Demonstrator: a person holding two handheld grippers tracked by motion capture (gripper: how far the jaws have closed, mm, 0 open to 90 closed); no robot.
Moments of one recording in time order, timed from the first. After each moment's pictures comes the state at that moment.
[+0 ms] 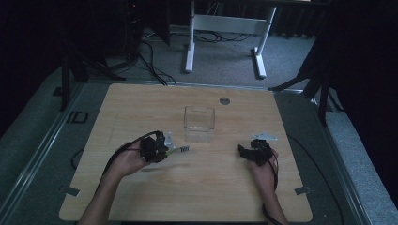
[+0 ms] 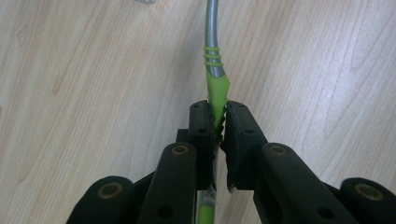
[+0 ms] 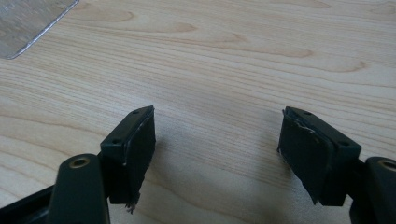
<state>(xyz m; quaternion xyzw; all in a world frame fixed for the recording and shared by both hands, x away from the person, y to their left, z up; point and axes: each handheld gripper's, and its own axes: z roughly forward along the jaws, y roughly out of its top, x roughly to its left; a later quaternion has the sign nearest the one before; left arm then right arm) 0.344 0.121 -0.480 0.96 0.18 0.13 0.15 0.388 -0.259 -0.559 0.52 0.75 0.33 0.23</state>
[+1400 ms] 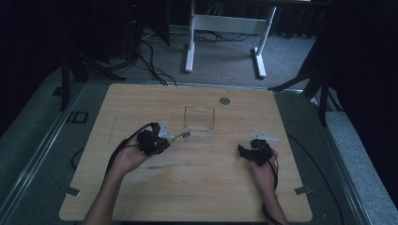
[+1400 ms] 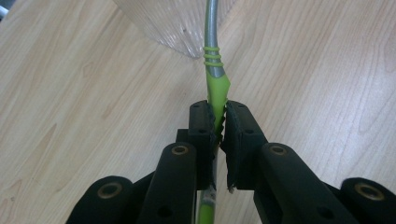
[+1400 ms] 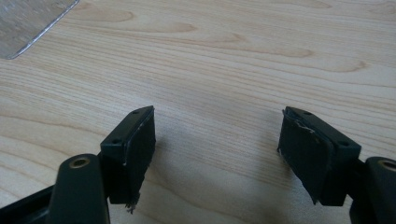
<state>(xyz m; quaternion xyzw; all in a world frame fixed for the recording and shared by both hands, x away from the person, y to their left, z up) 0.349 0.128 -0.459 0.93 0.23 0.18 0.24 0.388 -0.259 -0.559 0.52 0.75 0.33 0.23</state>
